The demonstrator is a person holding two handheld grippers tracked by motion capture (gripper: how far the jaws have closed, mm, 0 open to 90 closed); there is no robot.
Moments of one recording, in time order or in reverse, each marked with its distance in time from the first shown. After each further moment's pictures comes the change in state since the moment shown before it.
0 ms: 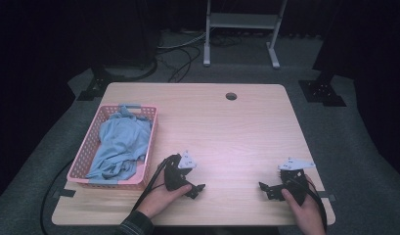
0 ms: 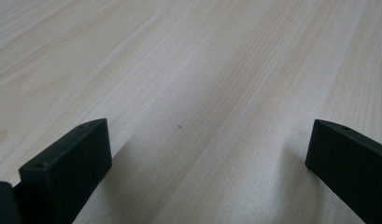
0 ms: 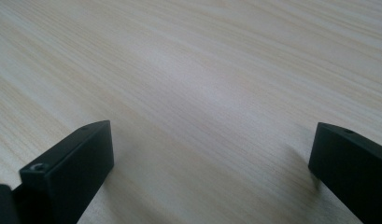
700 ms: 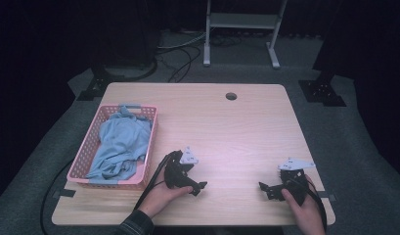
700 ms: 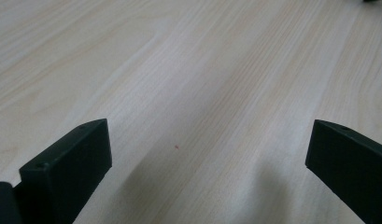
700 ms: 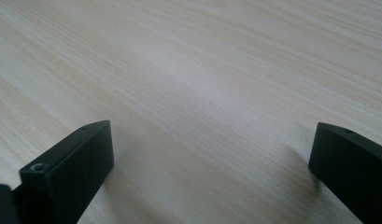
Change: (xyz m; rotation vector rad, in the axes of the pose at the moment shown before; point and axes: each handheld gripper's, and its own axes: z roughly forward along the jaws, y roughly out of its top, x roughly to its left) left arm 0.000 0.019 -0.009 -0.012 -0.009 -0.037; right arm 0.000 0.000 0.000 0.000 0.000 0.000
